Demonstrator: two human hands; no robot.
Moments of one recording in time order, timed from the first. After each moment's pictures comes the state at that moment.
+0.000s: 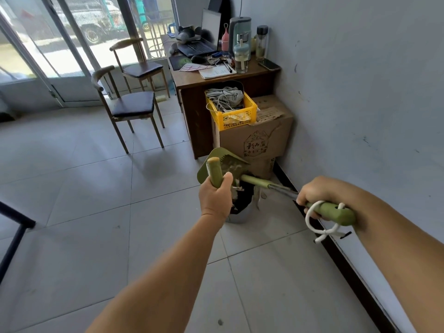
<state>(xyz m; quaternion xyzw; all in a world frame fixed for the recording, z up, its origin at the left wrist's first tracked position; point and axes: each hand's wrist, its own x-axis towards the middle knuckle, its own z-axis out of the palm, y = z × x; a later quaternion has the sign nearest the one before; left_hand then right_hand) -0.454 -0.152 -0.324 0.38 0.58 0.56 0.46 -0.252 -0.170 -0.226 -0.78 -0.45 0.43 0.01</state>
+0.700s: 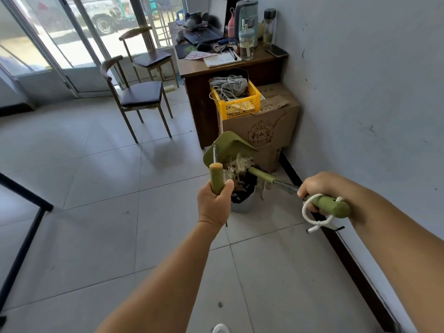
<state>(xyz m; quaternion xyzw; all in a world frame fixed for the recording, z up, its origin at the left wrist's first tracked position) -0.435 -0.194 -0.336 0.42 0.60 0.54 0.41 -0.224 -0.189 -0.227 -0.77 -0.43 0.47 0.05</state>
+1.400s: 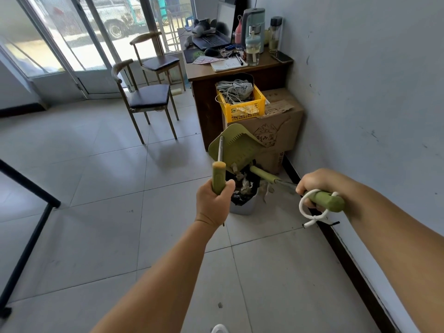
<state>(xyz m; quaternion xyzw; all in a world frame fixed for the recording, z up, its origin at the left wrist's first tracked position) -0.444 -0.213 -0.323 0.48 0.58 0.54 0.38 -0.229 -0.193 -0.220 -0.76 -0.45 0.46 0.03</state>
